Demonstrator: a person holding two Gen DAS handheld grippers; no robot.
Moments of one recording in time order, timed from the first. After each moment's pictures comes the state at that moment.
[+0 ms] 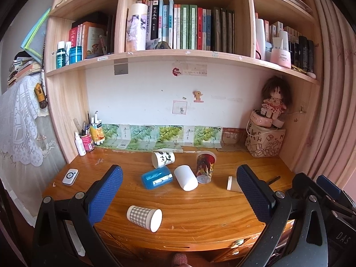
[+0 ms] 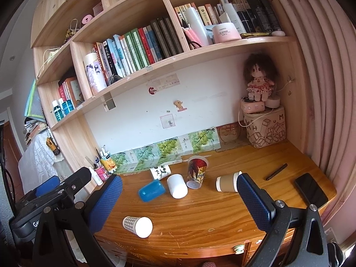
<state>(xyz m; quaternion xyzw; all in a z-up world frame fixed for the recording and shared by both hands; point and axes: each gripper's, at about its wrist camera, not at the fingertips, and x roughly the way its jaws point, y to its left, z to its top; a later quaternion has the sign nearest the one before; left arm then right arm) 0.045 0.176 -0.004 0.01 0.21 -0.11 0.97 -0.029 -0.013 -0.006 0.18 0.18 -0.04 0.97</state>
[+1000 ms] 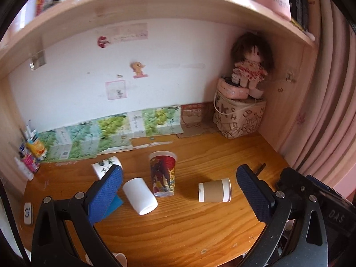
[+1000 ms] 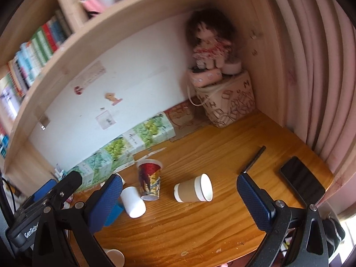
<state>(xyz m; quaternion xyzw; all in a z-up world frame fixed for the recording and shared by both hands) 0.217 0.047 -0.026 0.09 0.32 -0.26 0.91 0.100 -0.129 -0.047 0.28 0.29 -0.16 0.90</state>
